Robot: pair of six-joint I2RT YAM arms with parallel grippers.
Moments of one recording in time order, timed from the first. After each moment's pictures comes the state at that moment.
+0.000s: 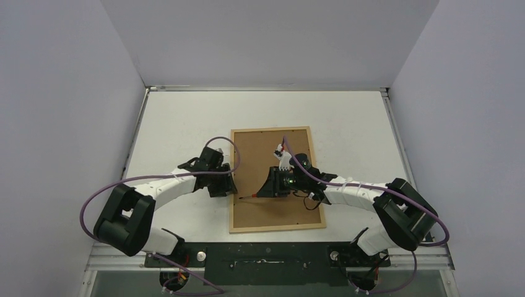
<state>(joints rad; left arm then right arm) -0.47 1.40 0.66 -0.36 0.15 -0.73 0.76 1.45 0.62 0.23 -0.50 0.75</state>
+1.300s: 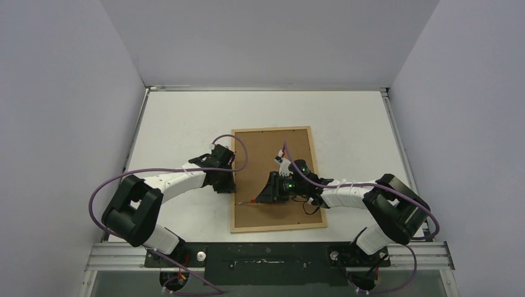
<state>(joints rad) -0.58 1.50 0.77 -0.43 -0.01 -0.75 0.78 1.51 0.55 0.36 -0.51 0.87</state>
